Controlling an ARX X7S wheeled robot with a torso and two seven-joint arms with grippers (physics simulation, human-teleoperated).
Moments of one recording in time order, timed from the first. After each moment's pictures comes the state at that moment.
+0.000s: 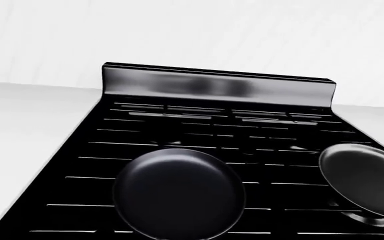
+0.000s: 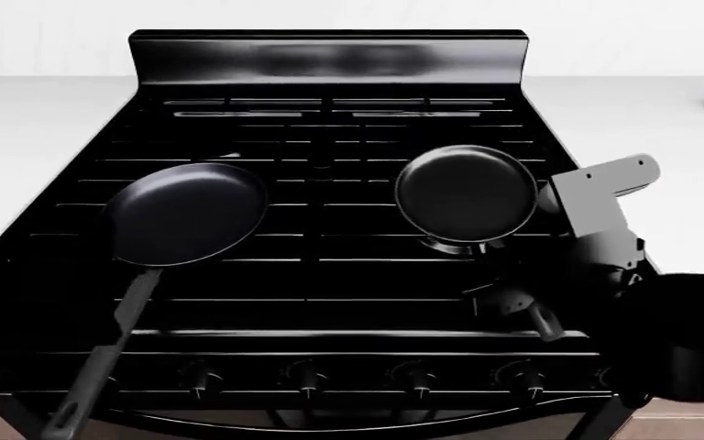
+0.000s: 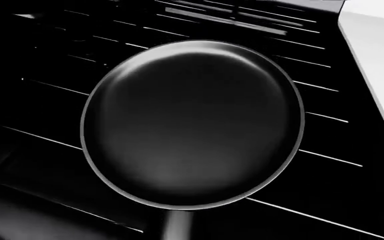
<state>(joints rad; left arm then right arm) -0.43 -1.28 -0.26 0.94 -2.18 -0.58 -1.14 0.81 0.55 -0.02 -0.39 1.25 1.54 0.54</state>
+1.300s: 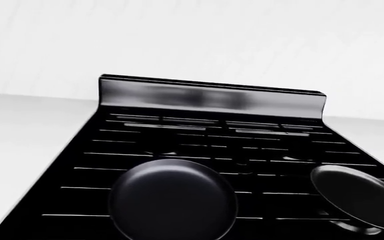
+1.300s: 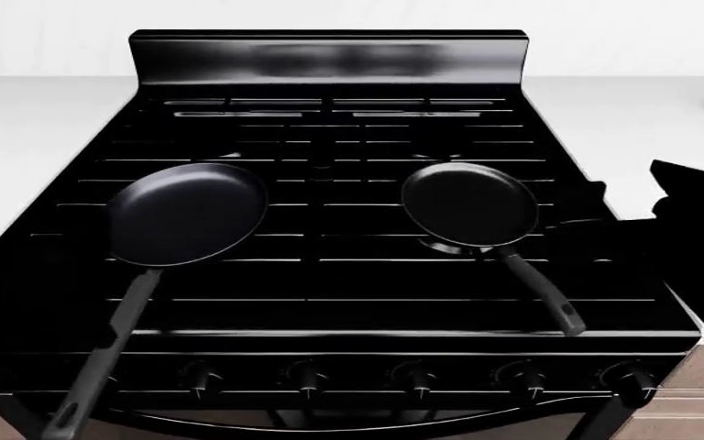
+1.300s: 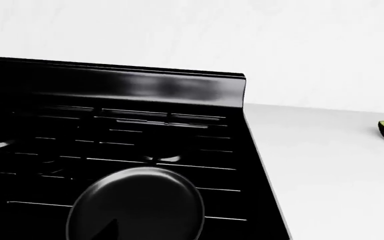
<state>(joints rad) -0.41 -1.25 -0.34 0.97 -2.20 -0.60 -1.15 0.86 0.75 0.13 -0.55 1.81 1.33 1.07</state>
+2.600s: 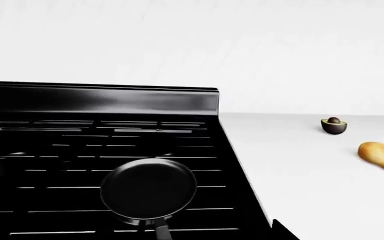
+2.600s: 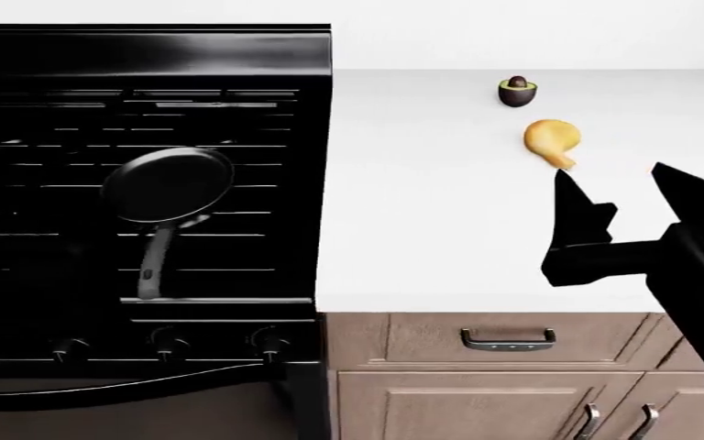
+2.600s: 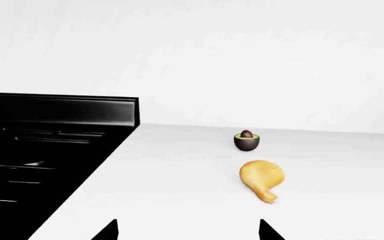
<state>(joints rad) -0.61 -1.23 -0.14 0.97 -2.14 -0.61 -1.19 0.64 0.69 0.33 -0.75 1.59 1.25 0.81</state>
